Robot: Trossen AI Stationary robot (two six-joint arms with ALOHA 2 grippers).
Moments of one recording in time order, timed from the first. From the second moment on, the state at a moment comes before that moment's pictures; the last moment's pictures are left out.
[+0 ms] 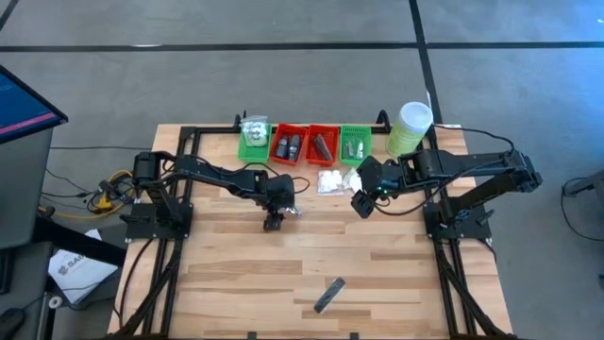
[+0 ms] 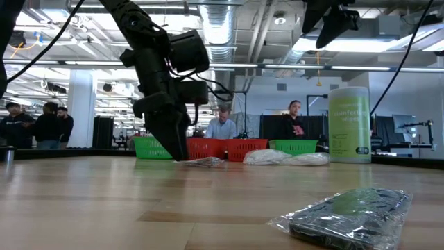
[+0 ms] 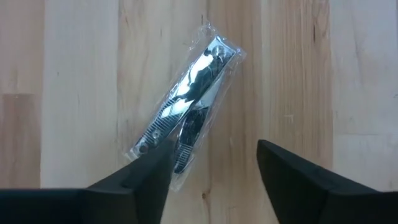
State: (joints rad) left arm 0.12 1.77 0.96 -0.35 0.06 0.12; right arm 0.10 1.33 1.36 -1.11 0.26 0.75
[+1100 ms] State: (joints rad) left arm 0.09 1.73 0.95 -0.27 -0.04 0.32; right arm 0.10 1.24 1.10 -0.29 0.09 0.58
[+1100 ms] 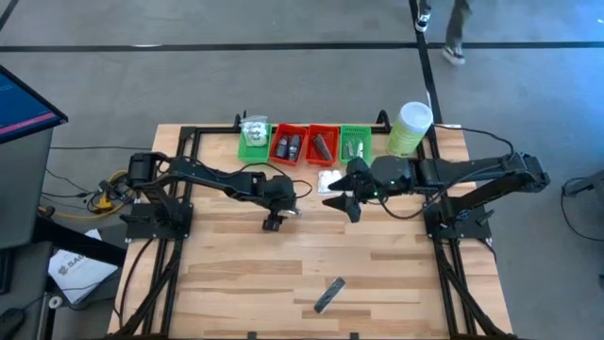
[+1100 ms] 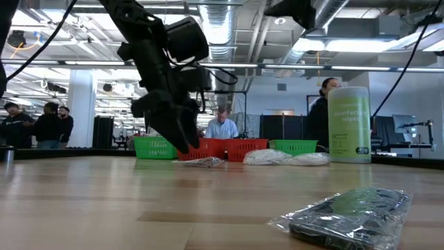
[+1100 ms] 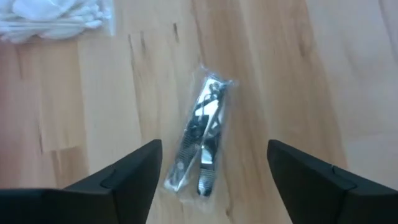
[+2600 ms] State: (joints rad) left arm 0.05 1.64 0.95 -0.33 -0.06 0.04; right arm 0.15 1.23 1.03 0.06 0.05 0.68
